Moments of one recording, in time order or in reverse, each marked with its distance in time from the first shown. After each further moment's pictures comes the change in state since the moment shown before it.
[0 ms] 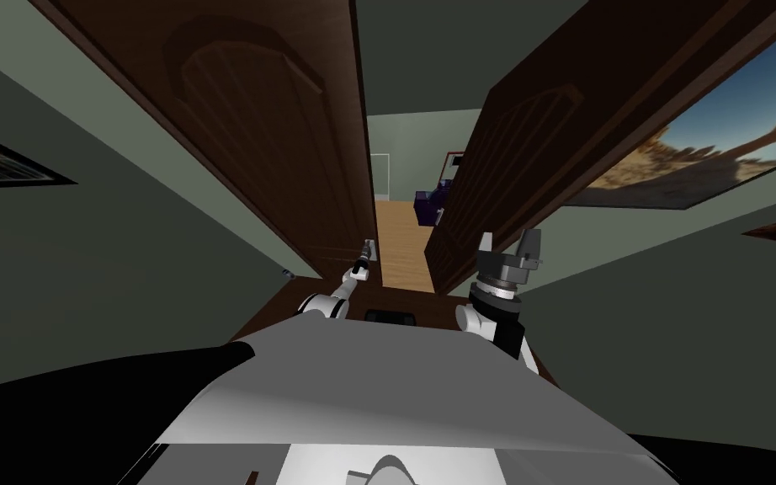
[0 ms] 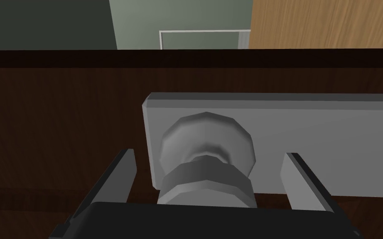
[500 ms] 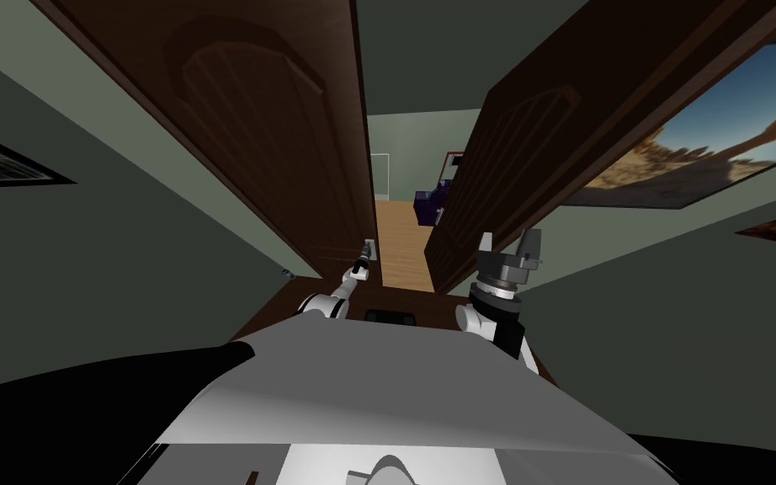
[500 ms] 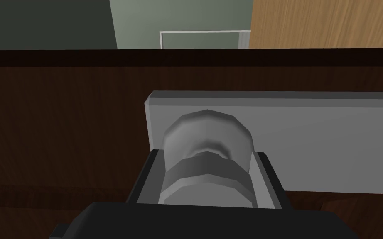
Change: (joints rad) arm -0.002 0.001 0.000 -0.001 0.000 0.001 0.000
